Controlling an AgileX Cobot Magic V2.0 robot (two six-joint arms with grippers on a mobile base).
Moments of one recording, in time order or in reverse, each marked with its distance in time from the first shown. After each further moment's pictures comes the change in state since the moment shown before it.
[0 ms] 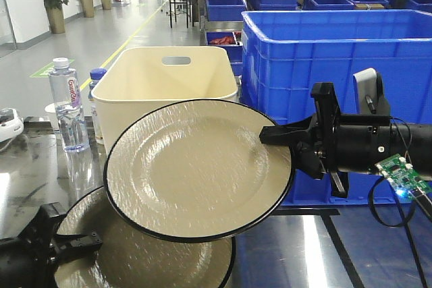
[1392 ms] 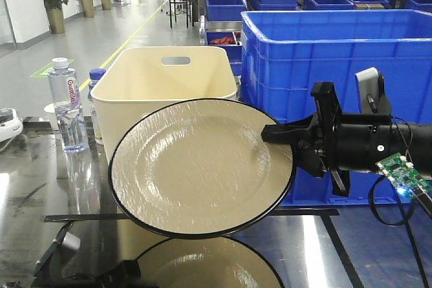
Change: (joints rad) left arm -0.163 0.271 -0.018 -0.013 0.082 0.268; right arm 0.000 0.000 0.000 0.000 -0.030 0.000
